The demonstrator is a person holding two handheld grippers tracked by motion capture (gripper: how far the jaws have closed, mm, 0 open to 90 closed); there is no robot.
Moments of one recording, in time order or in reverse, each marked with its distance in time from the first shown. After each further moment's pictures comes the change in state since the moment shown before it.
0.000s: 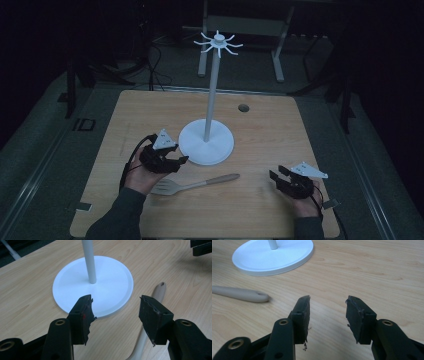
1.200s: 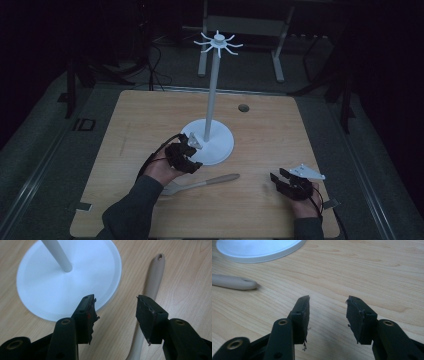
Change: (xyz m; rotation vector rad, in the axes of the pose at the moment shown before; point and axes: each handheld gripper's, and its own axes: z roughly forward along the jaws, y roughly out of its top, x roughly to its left) left arm -0.017 0.025 0.061 0.267 -0.096 0.154; right arm -0.005 -0.013 0.008 0.047 -0.035 -0.004
